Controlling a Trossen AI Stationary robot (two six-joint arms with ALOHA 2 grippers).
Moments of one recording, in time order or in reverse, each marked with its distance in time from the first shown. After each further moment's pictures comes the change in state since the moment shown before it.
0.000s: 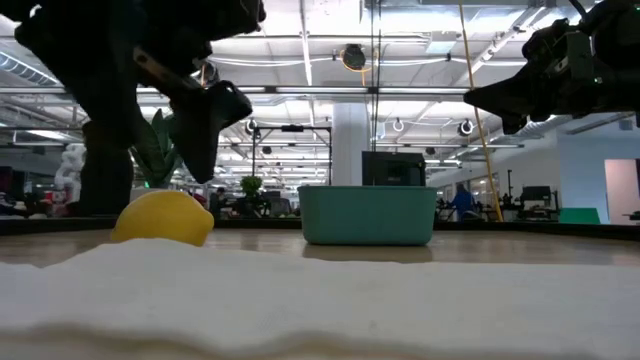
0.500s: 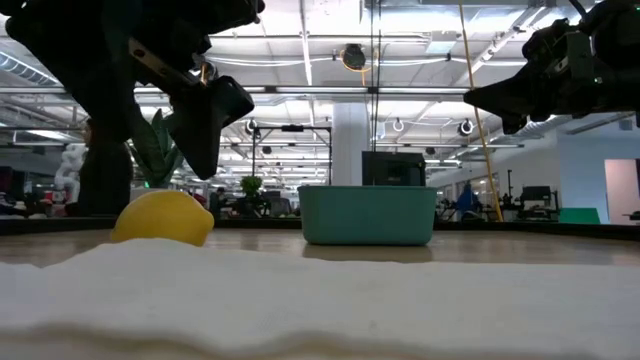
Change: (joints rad) left arm -0.008 0.000 -0.021 0.061 0.006 0.005; right arm 0.000 0.000 0.000 -0.001 0.000 0.000
